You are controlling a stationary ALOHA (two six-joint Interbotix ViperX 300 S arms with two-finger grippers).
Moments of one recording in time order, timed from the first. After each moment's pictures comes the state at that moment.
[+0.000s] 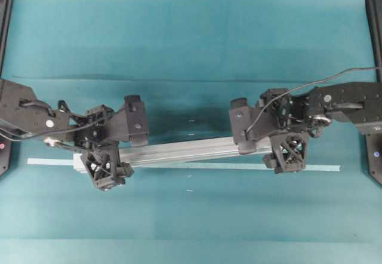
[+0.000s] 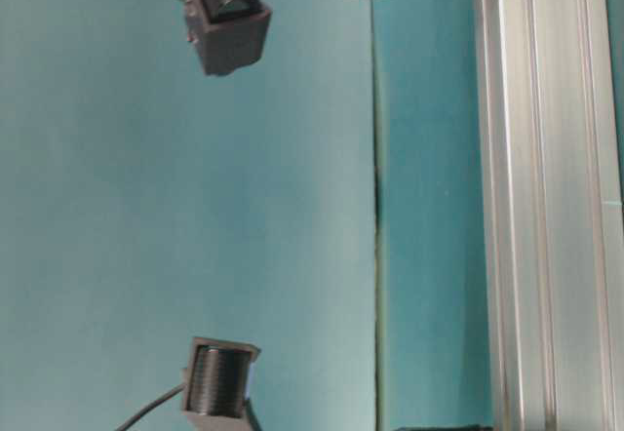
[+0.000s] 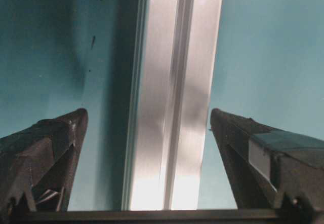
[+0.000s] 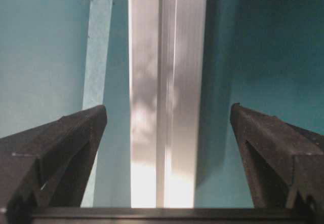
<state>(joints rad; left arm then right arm) -0.04 -0.04 0.79 0.02 0.32 -0.29 -0.08 -0.06 0.78 0.12 0.59 -0.32</state>
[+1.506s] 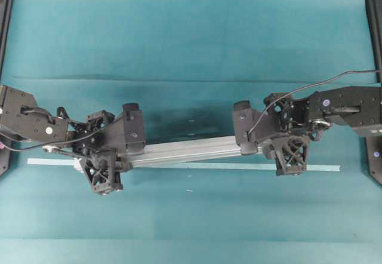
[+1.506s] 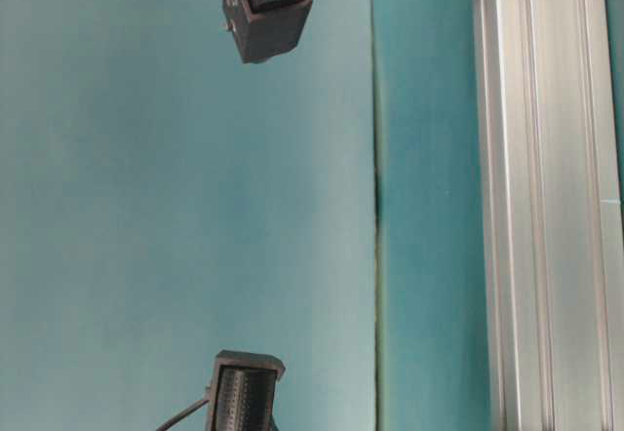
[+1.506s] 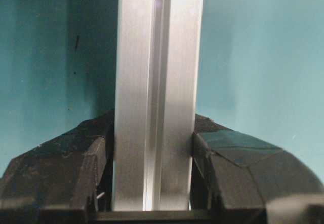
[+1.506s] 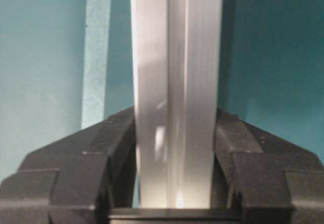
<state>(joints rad) -0.06 -0.02 0.83 0.02 0.23 -0.27 -0.08 -0.03 0.81 0.12 0.56 -0.30</state>
